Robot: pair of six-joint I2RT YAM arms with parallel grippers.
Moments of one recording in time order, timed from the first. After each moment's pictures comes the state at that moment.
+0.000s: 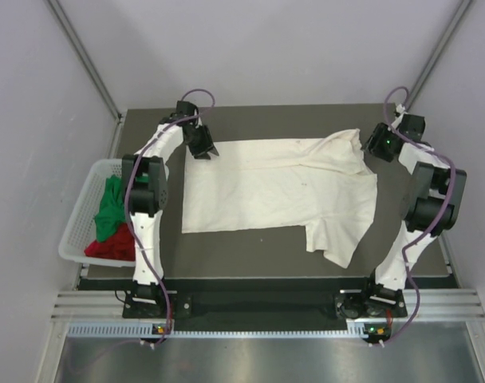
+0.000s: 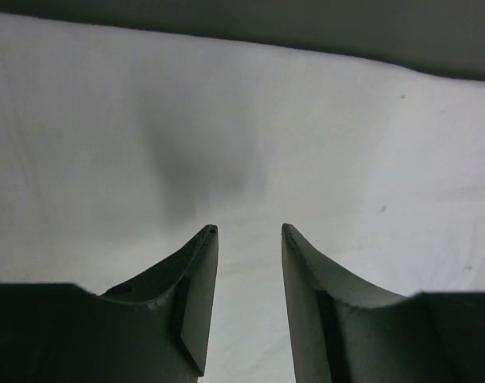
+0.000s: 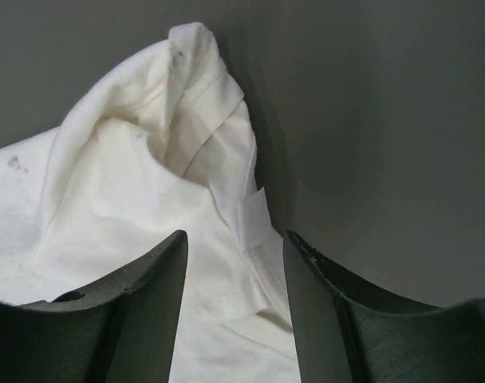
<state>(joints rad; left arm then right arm) -0.13 2.30 1.95 -0.67 0.30 -0.49 -0.27 1.93 1.36 -0.18 -0.33 0.23</state>
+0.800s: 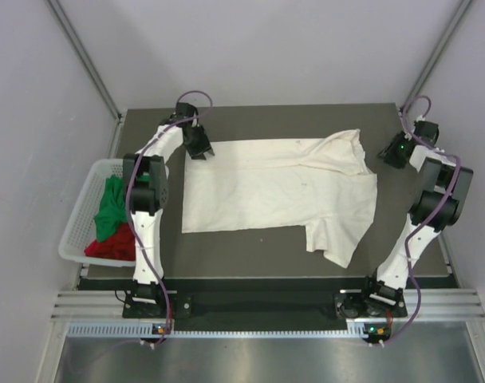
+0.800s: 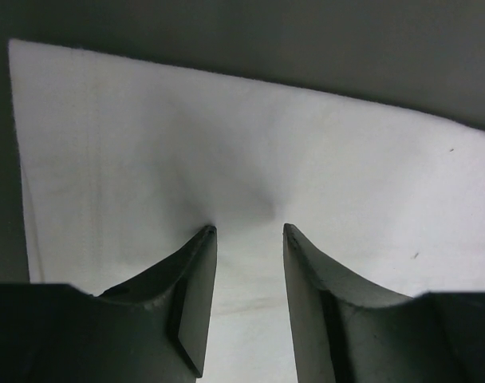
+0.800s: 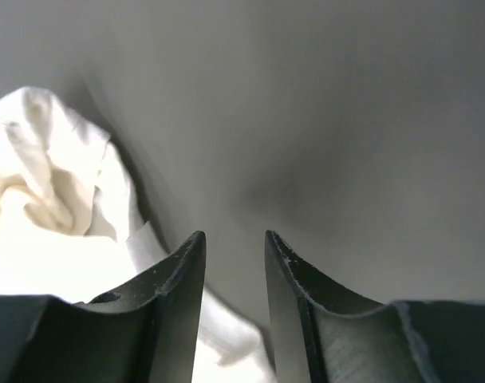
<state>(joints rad) -0.12 2.34 1.95 -0.64 0.18 -0.53 -0.37 2.07 1.43 -0.19 -0.28 0.35</state>
